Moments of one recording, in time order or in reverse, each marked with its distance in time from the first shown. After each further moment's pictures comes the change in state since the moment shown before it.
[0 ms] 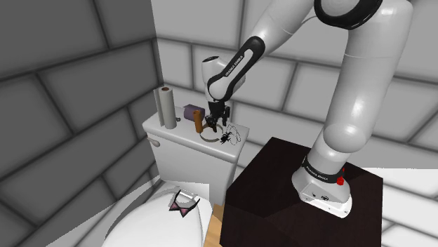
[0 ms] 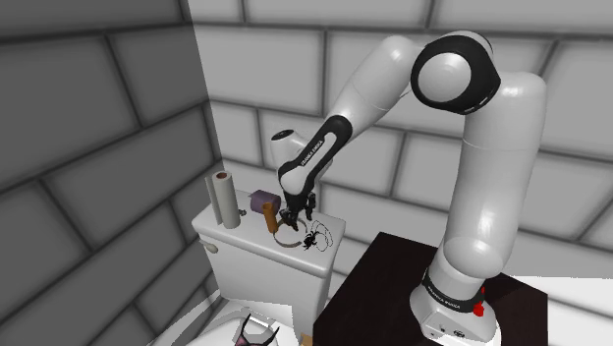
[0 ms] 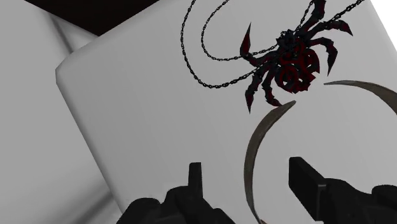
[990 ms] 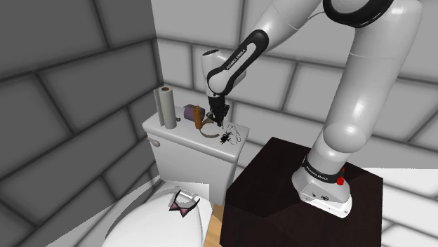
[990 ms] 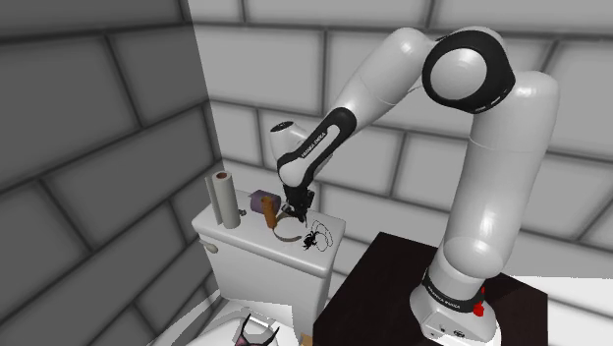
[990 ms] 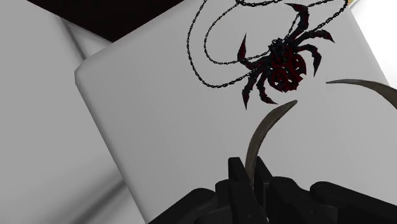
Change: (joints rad) arm -0.002 -0.054 0.003 0.008 0.013 -0.061 -0.012
